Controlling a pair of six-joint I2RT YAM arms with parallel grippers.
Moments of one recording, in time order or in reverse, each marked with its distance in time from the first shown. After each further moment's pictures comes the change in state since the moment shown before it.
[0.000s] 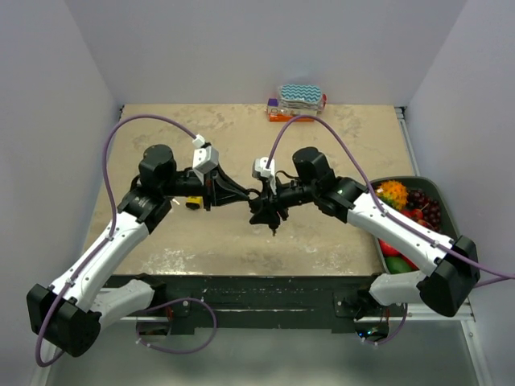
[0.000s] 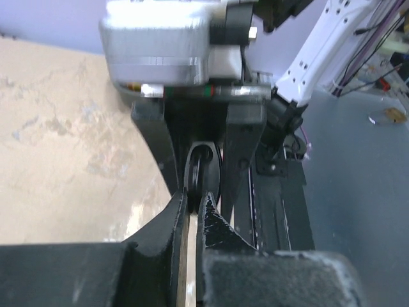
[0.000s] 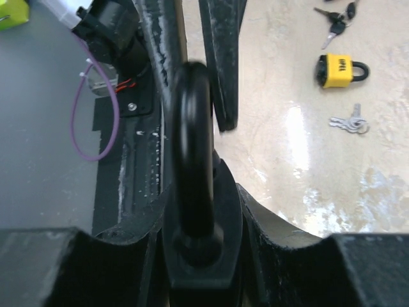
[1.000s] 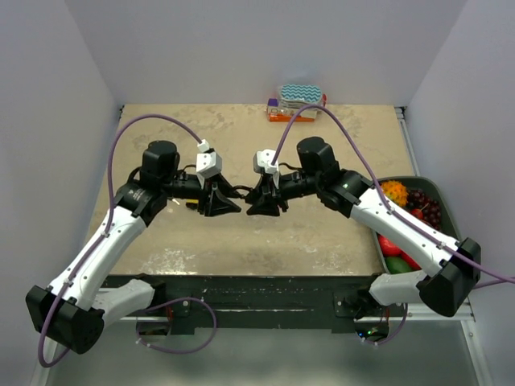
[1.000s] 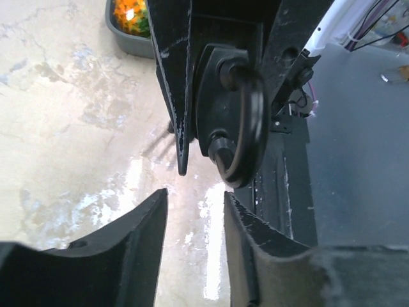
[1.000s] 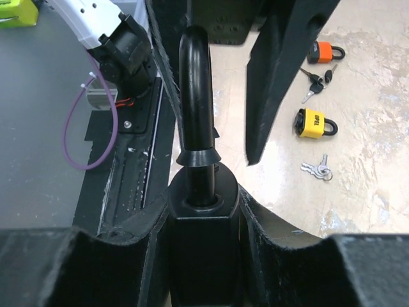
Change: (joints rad) left arm 0.055 0.022 0.095 -0.428 0.006 0.293; right arm -0.015 0.004 0.098 -0.005 -0.053 -0.116
